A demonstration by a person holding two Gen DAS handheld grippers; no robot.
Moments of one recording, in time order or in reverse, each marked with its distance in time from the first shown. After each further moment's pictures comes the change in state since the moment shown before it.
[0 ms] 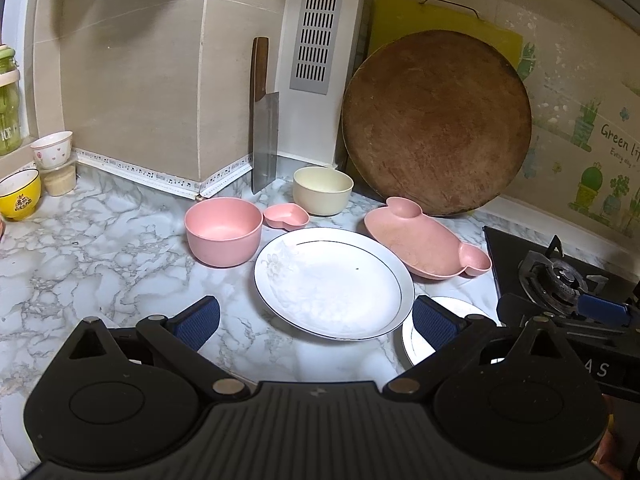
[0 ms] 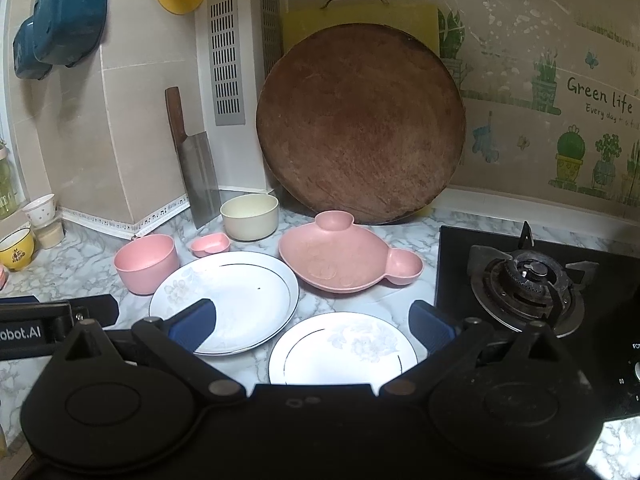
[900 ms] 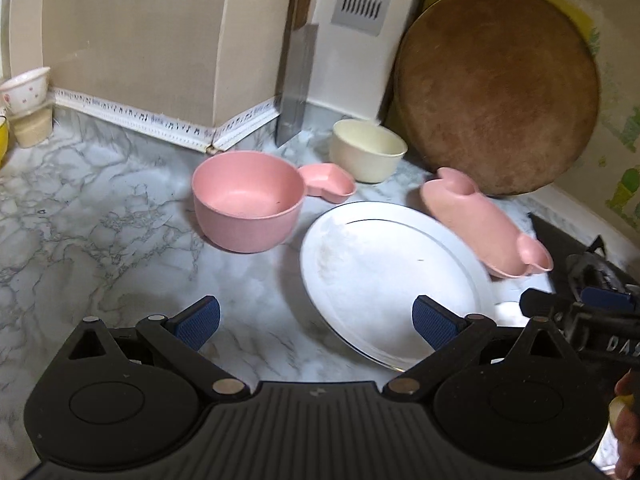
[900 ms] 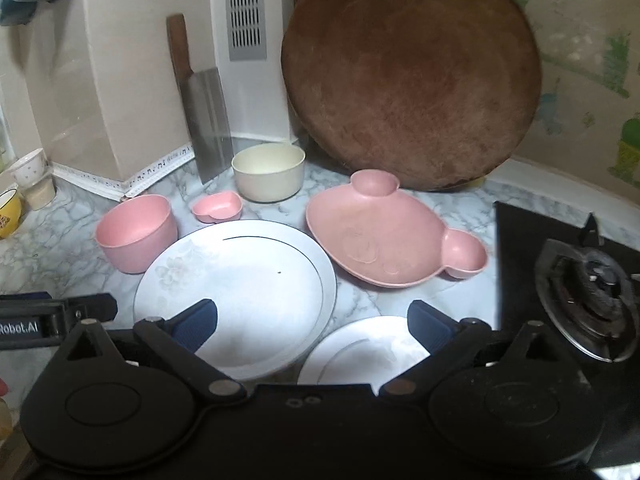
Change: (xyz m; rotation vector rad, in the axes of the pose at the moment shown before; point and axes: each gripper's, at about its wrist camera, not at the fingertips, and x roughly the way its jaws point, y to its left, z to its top) left arm 0.126 0.079 0.012 -0.076 0.165 -0.040; right arm 0.120 0.030 0.022 0.006 0.163 0.091
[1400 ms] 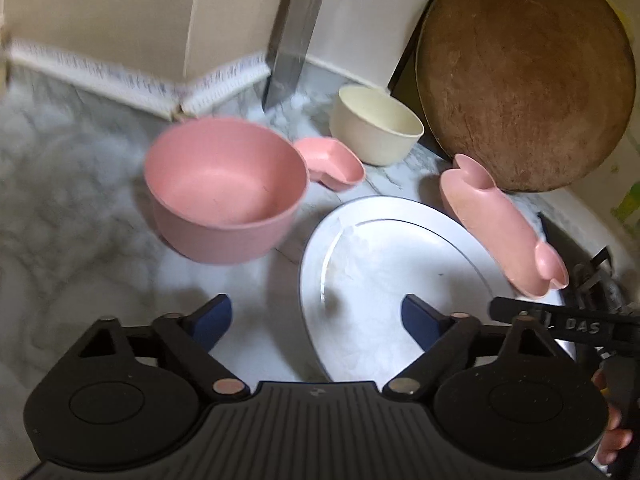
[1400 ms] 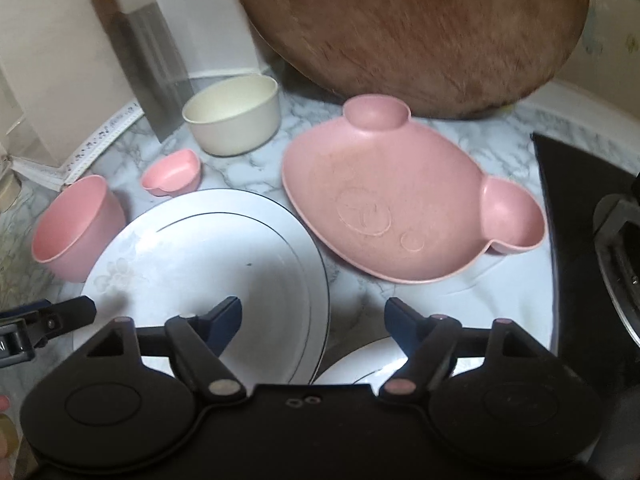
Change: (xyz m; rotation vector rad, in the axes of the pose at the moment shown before) left arm 0.079 0.017 0.028 -0.084 0.142 -0.102; right arm 0.096 -0.029 0.016 0.099 0.276 -0.017
